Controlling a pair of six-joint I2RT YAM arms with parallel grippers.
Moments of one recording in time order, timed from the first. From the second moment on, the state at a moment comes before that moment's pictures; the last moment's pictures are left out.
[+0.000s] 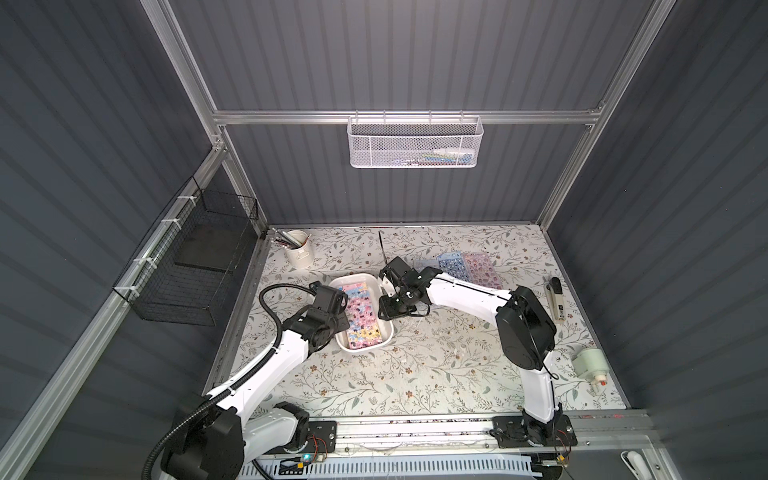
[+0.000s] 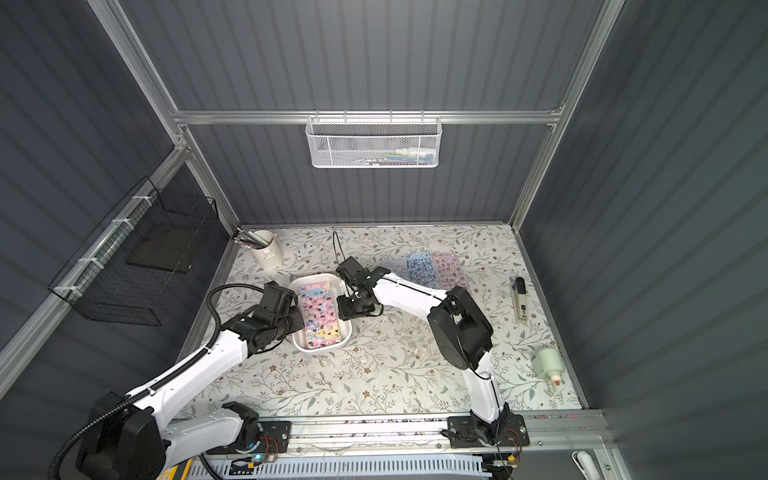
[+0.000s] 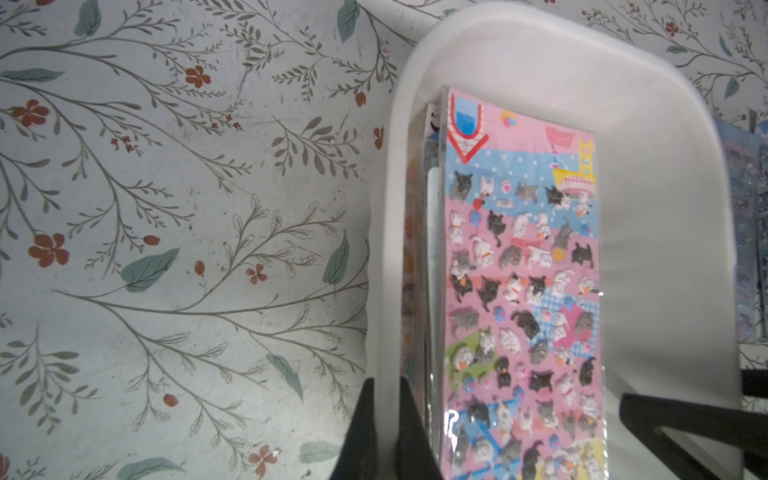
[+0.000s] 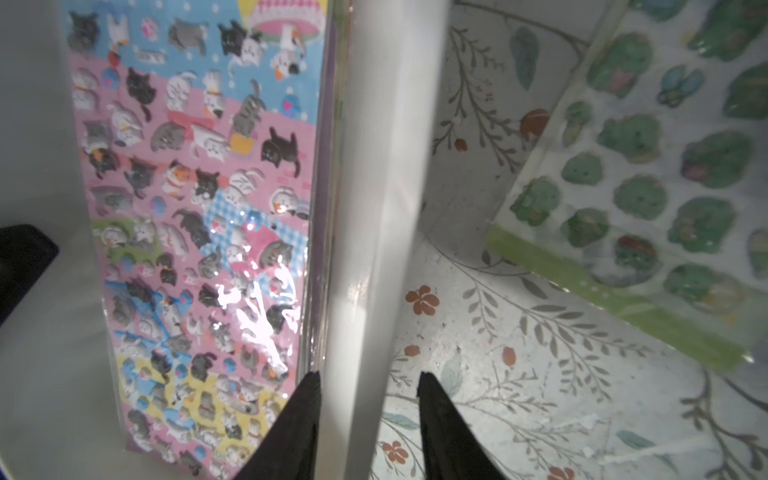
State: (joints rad) left arm -0.45 1.14 0.71 -0.53 -0.21 -0.68; right arm 0.83 2.05 1.59 -0.66 -0.24 0.45
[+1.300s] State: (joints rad) left arm -0.71 1.35 1.00 -0.50 -0.18 -0.56; right arm 0.68 1.71 1.28 -0.72 -0.01 0.42
